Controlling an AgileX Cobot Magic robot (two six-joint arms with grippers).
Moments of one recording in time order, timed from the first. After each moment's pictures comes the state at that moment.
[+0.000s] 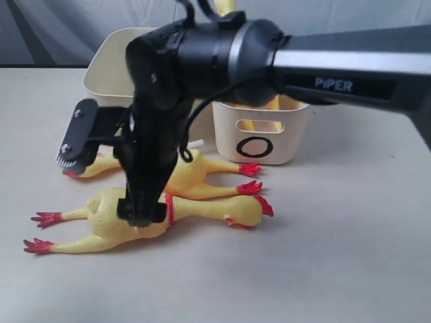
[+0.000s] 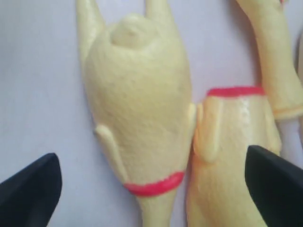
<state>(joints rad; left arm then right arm) 0.07 0.00 0.00 0.03 0.33 -0.17 0.94 2.05 -1.64 0.10 0.91 -0.75</state>
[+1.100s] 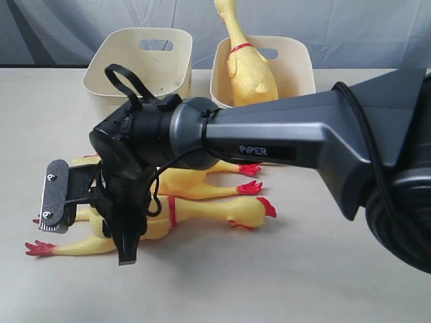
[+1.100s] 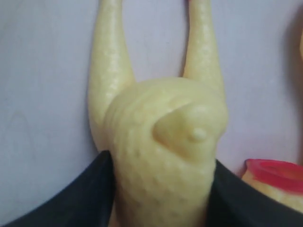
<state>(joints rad) 0.07 0.00 0.00 0.03 0.33 -0.17 1.04 2.21 -1.64 0.01 0.74 -0.79</state>
